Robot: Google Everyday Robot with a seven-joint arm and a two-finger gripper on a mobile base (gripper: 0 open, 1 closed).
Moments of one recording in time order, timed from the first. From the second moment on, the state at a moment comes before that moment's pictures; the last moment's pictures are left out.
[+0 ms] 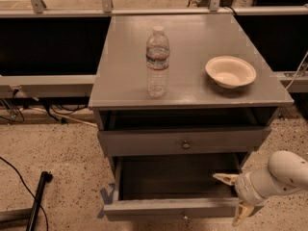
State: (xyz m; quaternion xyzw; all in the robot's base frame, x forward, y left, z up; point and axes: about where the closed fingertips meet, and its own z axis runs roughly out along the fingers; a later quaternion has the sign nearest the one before) arm 0.417 -0.255 0.478 -0.76 0.59 0.14 0.22
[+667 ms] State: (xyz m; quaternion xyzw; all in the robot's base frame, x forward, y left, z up) arm 0.429 -0.238 0.565 -0.78 0.56 0.08 0.29
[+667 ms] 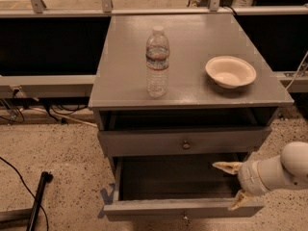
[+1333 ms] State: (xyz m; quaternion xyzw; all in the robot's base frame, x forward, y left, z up) arm 0.467 -0.241 0.536 -0.75 0.59 0.08 0.29
